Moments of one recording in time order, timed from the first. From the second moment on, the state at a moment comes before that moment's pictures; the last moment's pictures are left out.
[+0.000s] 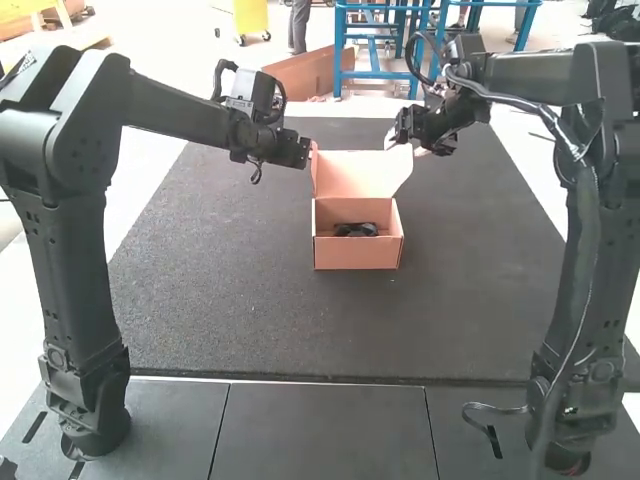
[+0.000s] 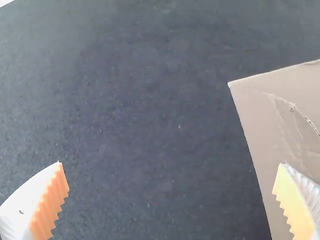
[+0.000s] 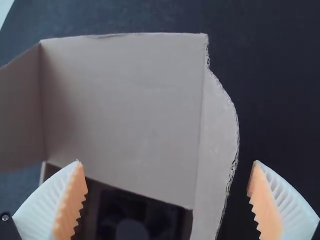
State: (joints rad) left arm -0.36 1.86 1.33 -0.01 -0.09 -0.03; right arm 0.24 1.95 1.66 -0.60 -0.35 0.14
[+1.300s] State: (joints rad) left arm -0.36 1.86 1.33 -0.03 -0.08 -0.03; right arm 0.24 1.99 1.68 -0.54 -0.31 0.16
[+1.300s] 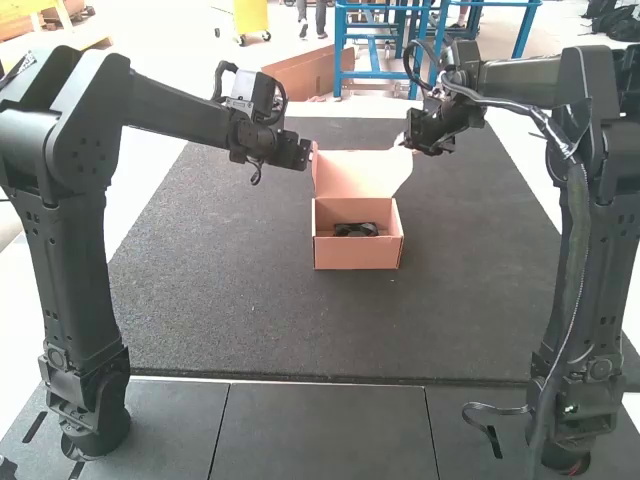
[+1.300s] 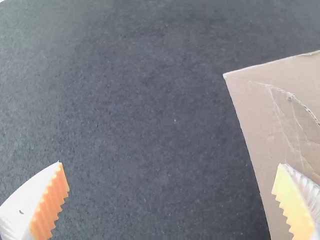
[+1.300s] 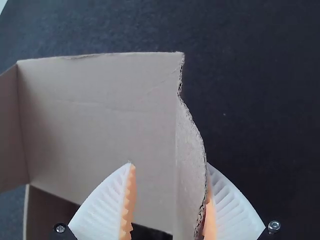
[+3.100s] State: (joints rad) left arm -0.38 1.86 1.33 -0.07 -0.08 -0.03; right arm 0.24 1.95 1.72 -0.73 -0.30 0.14
